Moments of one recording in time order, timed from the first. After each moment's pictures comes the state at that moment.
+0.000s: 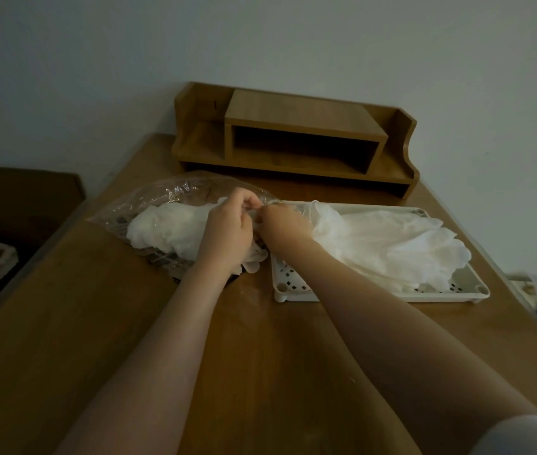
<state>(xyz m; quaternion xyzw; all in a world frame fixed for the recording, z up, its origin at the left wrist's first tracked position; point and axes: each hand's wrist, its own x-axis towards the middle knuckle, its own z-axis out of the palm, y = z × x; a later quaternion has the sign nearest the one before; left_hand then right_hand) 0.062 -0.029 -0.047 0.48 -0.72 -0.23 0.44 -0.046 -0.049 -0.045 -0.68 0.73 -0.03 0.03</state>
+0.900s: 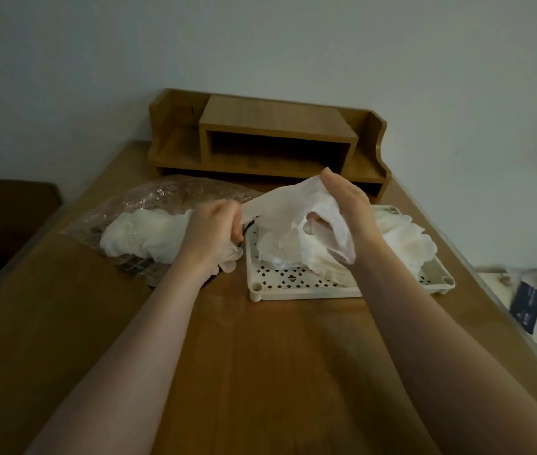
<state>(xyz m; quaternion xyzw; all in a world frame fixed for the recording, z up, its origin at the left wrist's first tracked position) 0.050 -0.007 -0.022 0.47 -0.62 -0.43 0.45 -0.130 0.031 -0.001 -0.42 0.46 -0.63 0.46</state>
